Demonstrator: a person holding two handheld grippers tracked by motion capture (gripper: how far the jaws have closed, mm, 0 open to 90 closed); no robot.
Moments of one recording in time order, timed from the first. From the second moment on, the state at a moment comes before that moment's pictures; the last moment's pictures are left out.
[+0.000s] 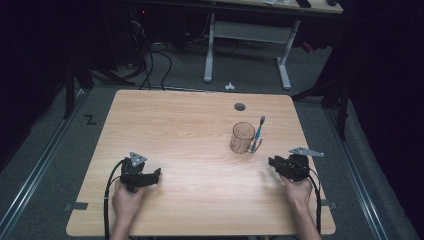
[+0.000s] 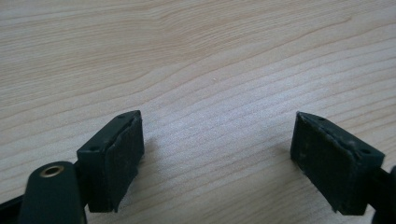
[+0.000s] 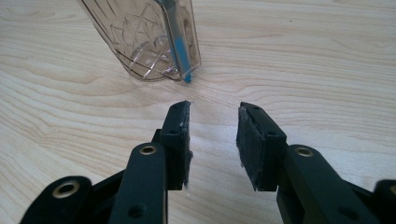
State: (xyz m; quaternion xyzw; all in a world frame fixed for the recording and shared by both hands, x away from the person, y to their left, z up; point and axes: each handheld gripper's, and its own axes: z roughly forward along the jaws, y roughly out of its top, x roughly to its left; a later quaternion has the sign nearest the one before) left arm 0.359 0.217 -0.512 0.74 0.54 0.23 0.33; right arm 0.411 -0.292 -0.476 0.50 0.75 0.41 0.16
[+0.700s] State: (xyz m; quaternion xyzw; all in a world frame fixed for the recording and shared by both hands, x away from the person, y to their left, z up) left arm 0.359 0.217 -0.512 0.74 0.54 0.23 0.33; right arm 0.415 -0.276 -0.500 0.49 0.76 0.38 0.17
